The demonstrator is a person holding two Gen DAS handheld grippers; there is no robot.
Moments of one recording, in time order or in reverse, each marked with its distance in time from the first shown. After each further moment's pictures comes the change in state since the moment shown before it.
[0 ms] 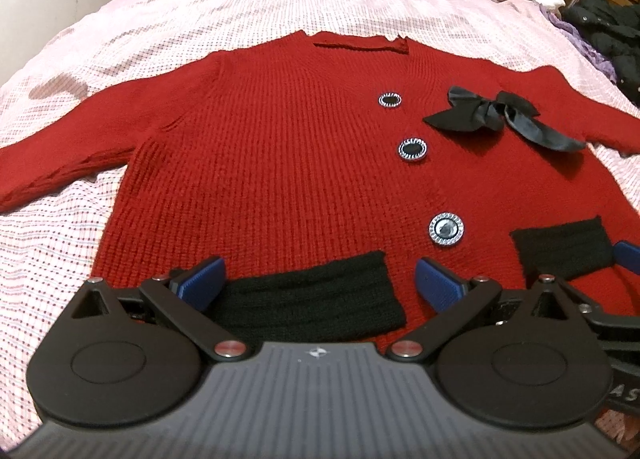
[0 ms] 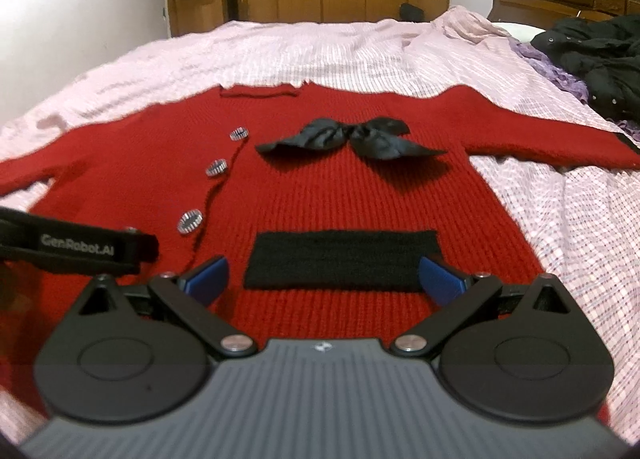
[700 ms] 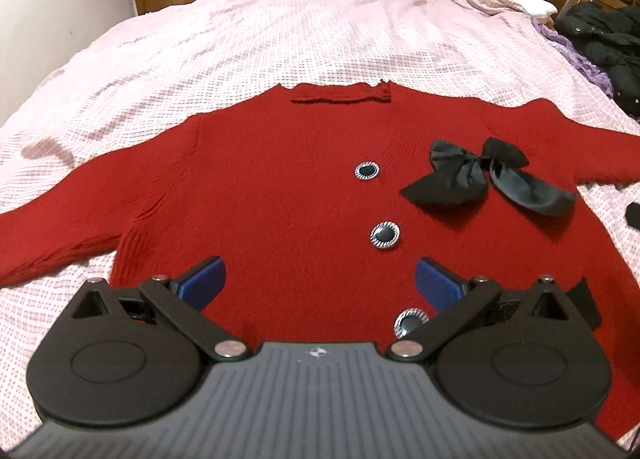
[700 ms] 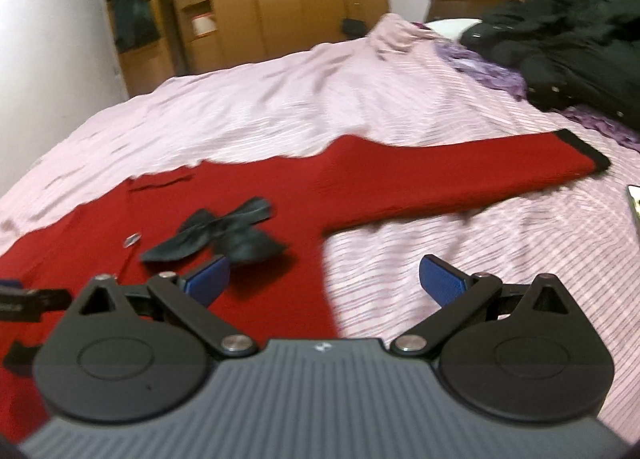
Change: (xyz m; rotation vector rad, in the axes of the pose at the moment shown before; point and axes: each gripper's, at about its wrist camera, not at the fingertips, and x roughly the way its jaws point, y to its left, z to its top) left arm 0.000 -0.027 0.057 0.052 -0.050 0.014; right arm 0.011 -0.143 0.054 0.207 -0.057 -0.091
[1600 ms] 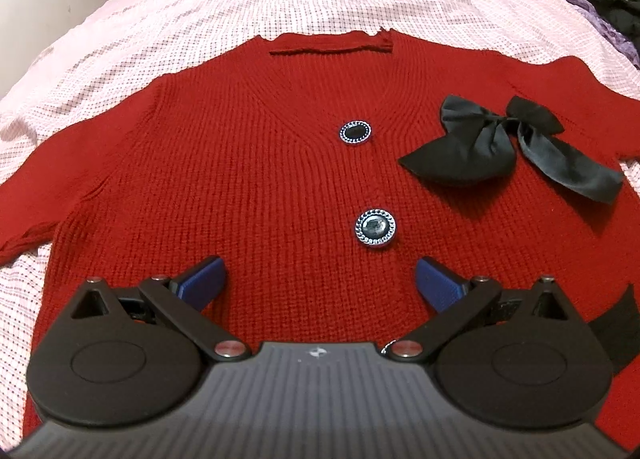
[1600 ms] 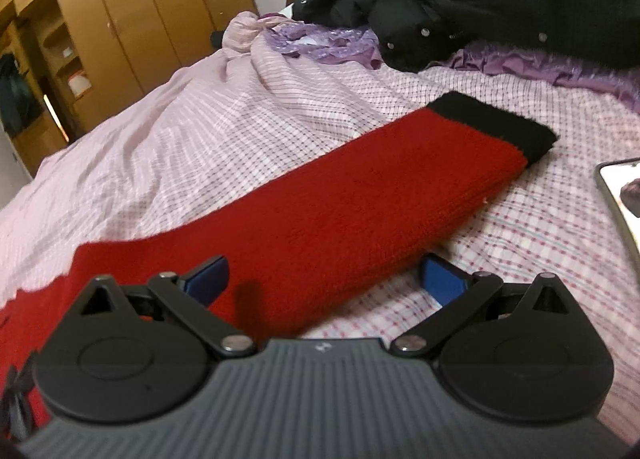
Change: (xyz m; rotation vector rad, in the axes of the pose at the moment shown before) left arm 0.067 -0.026 -0.003 0.008 0.108 0.042; right arm 0.142 -0.172 0.048 0.318 -0.021 -0.187
